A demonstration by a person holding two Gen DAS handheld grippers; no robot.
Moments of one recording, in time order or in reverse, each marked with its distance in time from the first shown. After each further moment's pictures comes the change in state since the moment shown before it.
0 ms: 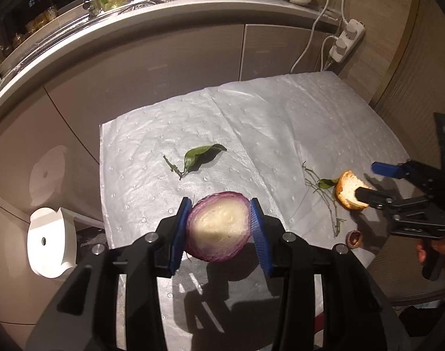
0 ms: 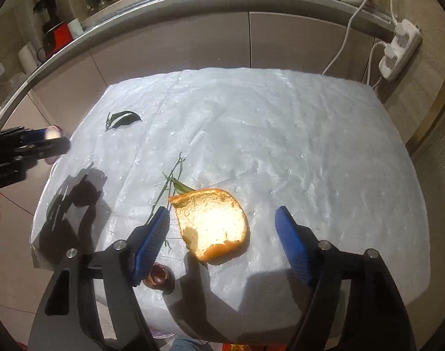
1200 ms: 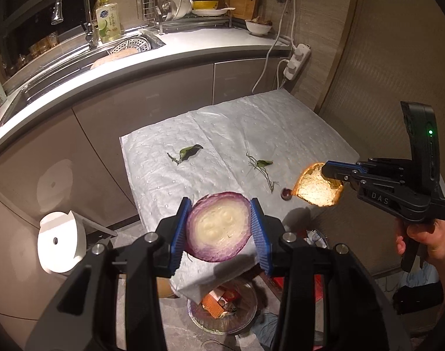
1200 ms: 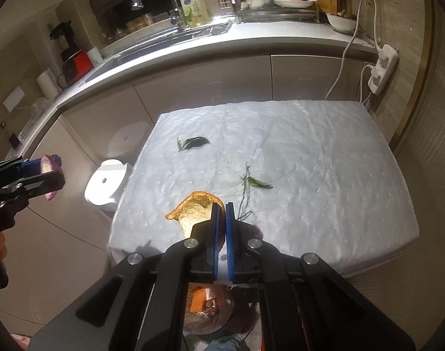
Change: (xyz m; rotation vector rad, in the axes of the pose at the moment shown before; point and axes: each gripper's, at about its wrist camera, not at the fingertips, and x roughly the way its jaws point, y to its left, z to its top) left arm -0.169 -0.004 -0.057 0.070 -0.072 -0.083; right arm -0.146 0.100 -0.036 0.047 -0.099 0.043
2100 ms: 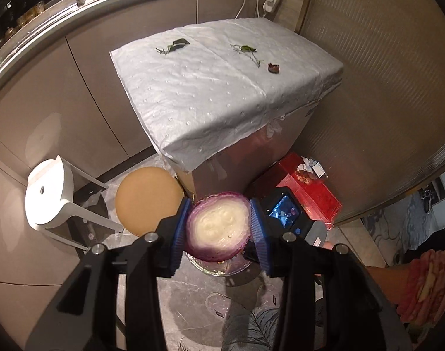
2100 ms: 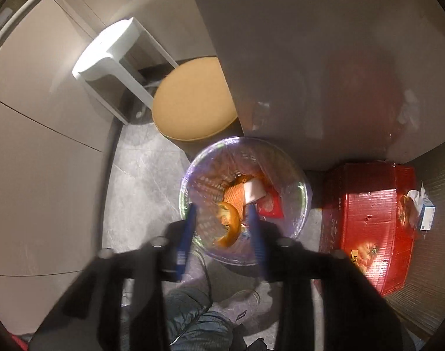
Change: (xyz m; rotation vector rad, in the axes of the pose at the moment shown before) left arm 0.014 0.004 -0.187 0.070 0.175 -0.054; right arm 0.246 0.098 -0.293 -0.001 0.394 0.036
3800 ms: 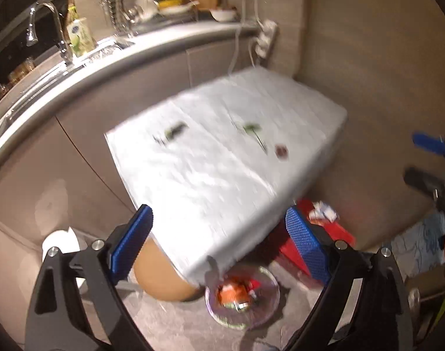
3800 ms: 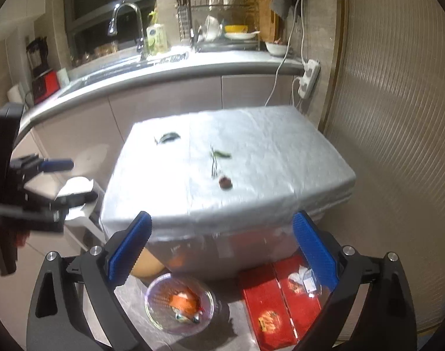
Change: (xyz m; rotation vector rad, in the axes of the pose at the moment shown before) left arm -0.008 0.006 0.138 0.108 -0.209 0.048; right arm -0.375 -0.045 0.064 0.163 -0.609 -0.309
